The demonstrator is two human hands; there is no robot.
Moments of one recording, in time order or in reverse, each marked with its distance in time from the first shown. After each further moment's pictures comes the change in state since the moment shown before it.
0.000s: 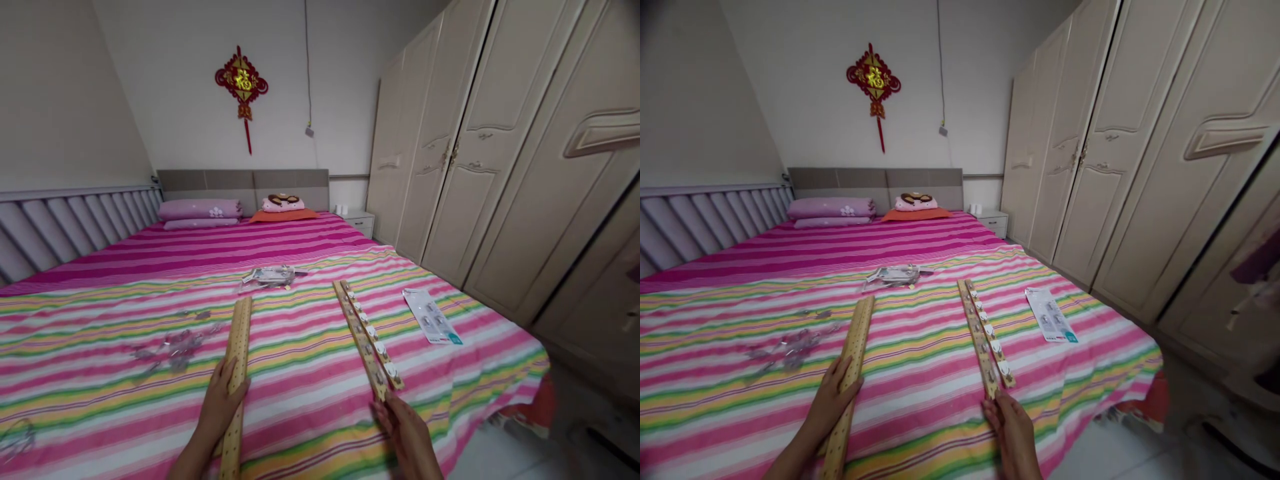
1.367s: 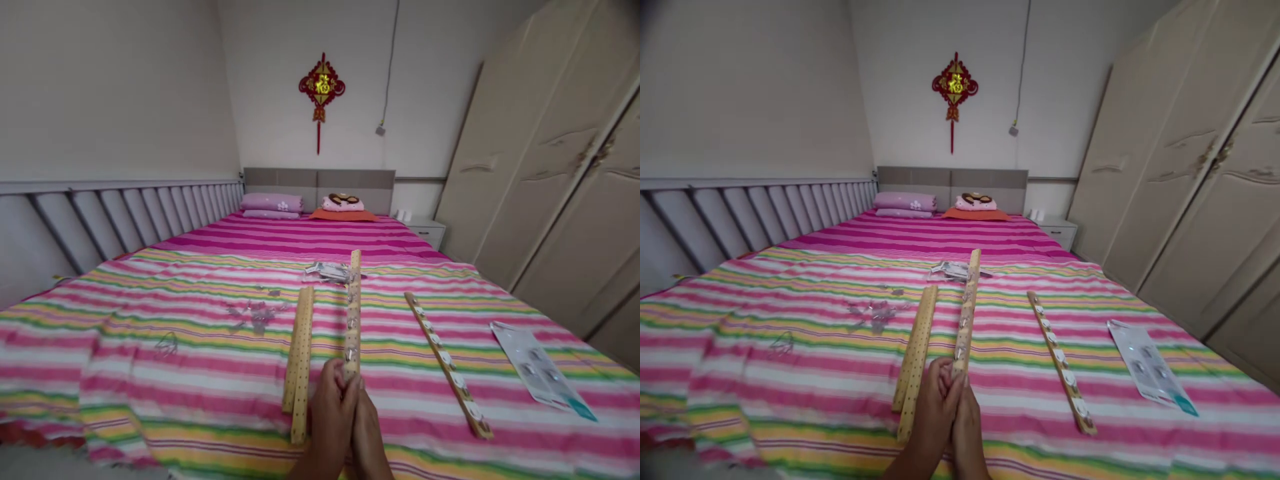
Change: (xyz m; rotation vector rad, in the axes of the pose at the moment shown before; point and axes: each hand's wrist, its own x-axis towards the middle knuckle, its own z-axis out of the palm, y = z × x) left_hand -0.091 0.145 0.005 -0.526 0.100 -0.059; right_hand -0.087 0.091 0.138 -0.417 -0.624 -0.101
